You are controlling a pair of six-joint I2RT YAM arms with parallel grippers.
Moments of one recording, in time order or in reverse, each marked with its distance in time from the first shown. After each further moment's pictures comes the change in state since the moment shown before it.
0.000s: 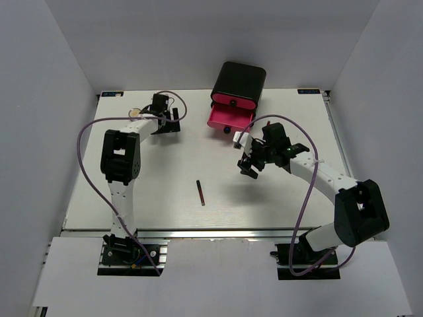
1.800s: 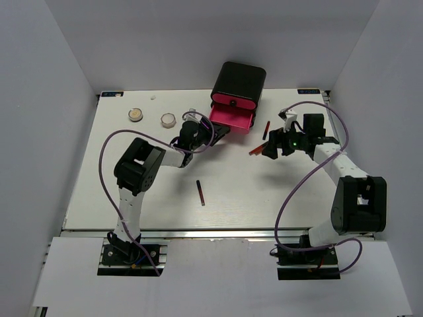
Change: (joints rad) left arm -0.317 -0.047 -0.467 1.133 0.355 -0.984; right arm -0.415 0.054 0.035 0.071 -0.118 0.507
